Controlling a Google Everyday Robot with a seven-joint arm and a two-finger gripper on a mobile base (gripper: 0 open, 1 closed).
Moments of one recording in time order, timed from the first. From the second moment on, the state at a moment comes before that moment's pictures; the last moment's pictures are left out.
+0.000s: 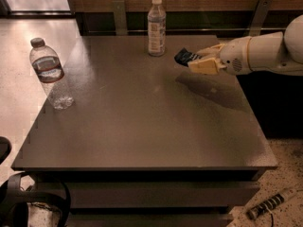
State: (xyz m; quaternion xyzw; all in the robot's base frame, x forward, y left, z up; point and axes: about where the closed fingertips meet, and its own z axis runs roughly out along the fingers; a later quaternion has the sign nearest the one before) arm 0.641 -0.144 0.891 -0.42 0.74 0.22 0.47
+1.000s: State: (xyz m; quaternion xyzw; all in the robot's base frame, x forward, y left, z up) arm 0.520 -0.047 0.910 -0.49 0.68 0.30 0.45
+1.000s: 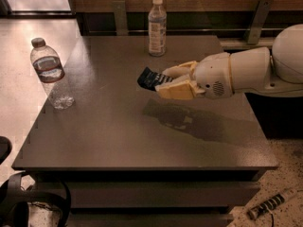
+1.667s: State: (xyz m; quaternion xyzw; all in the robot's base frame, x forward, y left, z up) arm 0.482 0.050 0.887 -0.55 0.65 0.34 0.40
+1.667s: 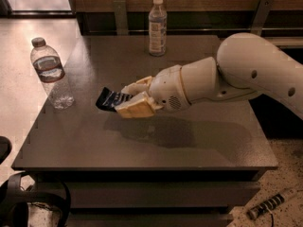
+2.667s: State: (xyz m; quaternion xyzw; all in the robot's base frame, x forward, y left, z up) arm 0.494 0.123 0.863 -0.59 0.62 0.33 0.40
